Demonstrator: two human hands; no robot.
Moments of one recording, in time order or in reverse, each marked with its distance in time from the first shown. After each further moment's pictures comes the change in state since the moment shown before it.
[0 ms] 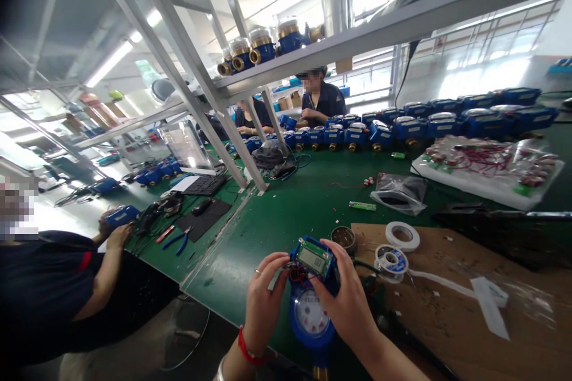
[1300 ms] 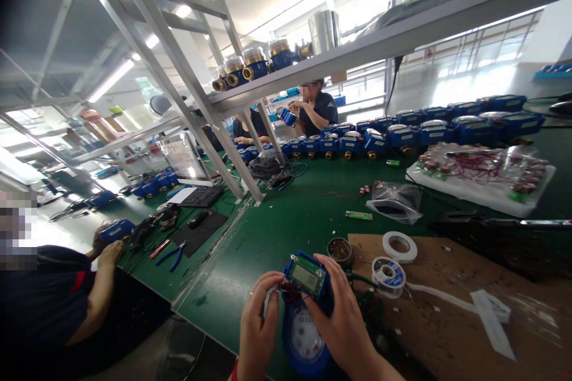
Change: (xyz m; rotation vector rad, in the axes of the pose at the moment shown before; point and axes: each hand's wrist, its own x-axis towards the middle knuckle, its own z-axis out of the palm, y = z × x) left_hand -0.005 0.015 0.003 -0.109 0.018 -0.089; right_hand -0.001 0.006 0.001 -0.026 -0.014 -0.032
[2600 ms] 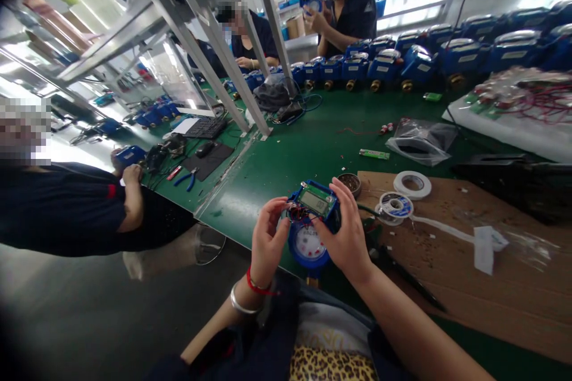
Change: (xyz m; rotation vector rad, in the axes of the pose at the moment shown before) left_hand -0.018 0.004 0.009 -0.351 0.034 -0.191; right_hand 0.002 -0.007 -0.006 0.037 0.052 -0.132
